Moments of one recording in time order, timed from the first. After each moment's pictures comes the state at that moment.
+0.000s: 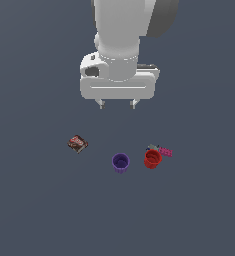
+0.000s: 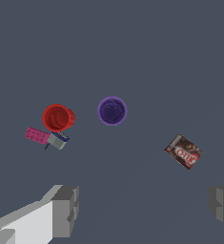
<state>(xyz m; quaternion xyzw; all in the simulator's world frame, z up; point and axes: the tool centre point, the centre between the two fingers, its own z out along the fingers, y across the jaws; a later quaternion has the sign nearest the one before) -0.009 0.001 0.329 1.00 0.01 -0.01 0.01</state>
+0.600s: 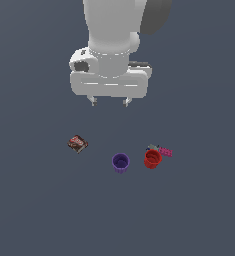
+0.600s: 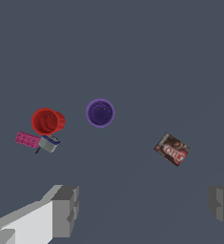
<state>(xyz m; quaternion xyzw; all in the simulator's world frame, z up) -0.007 -0.022 0.339 1.00 -0.01 -0.01 0.02</state>
